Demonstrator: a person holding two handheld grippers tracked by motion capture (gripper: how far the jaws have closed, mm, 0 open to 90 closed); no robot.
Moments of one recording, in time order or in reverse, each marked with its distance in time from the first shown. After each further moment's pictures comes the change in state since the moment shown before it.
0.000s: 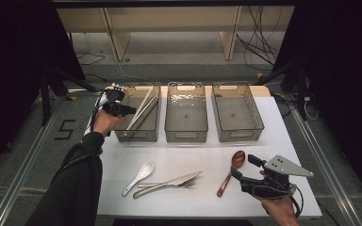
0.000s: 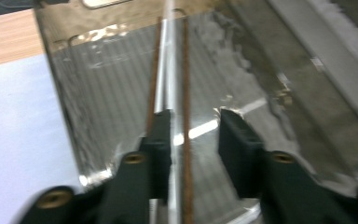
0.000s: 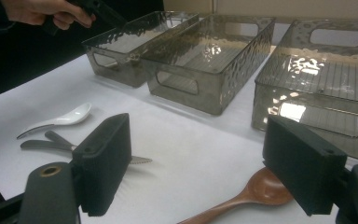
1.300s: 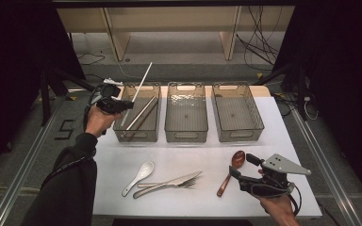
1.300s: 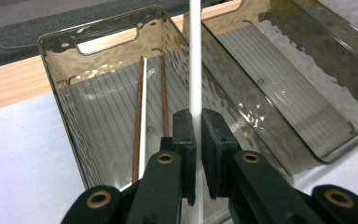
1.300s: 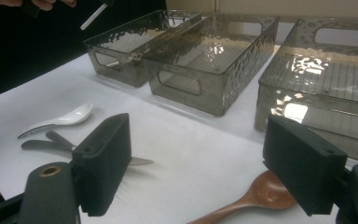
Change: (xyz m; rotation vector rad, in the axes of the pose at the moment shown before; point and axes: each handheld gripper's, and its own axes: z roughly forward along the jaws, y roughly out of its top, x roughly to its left) left arm -0.007 0.008 -0.035 -0.092 -0.026 0.054; right arm 0.000 0.001 0.003 0.006 0.008 0.001
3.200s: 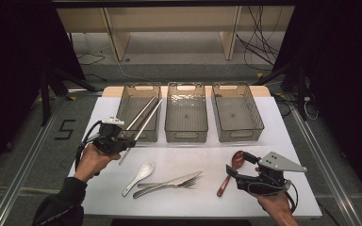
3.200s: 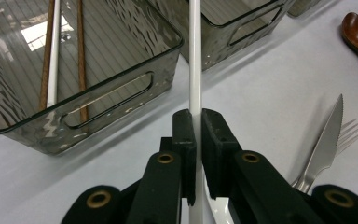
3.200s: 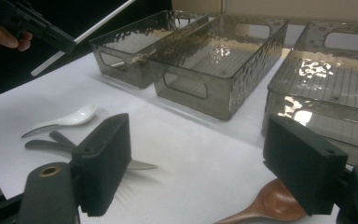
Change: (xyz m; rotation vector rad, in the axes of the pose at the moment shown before) left arm -0.060 -0.089 -0.047 0.094 -0.137 0.073; right arm 0.002 0.005 0.009 0.001 0.025 -0.021
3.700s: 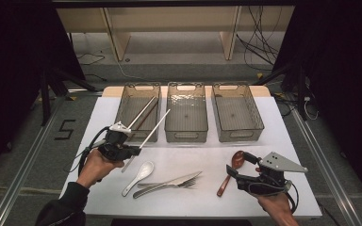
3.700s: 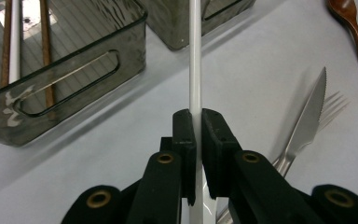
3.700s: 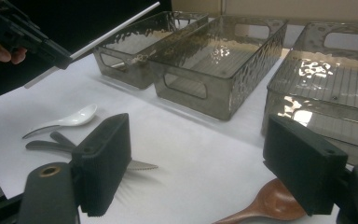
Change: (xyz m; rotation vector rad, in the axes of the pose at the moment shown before) left arm -0.019 -0.008 0.006 0.060 -0.032 0.041; right arm 0.000 0.000 -0.002 -0.003 -0.002 0.003
